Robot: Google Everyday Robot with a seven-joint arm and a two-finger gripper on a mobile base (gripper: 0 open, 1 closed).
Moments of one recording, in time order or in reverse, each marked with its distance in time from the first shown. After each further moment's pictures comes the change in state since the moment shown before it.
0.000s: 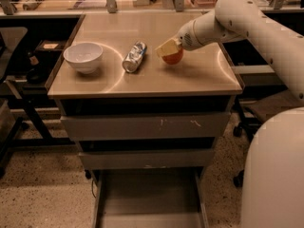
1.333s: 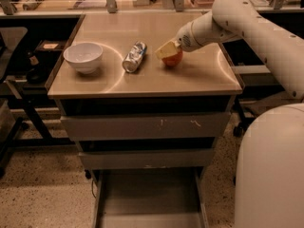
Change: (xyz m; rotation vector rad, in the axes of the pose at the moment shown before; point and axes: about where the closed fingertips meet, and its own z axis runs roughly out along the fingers) arm 0.007 -0.003 0.010 -0.012 0.036 -0.004
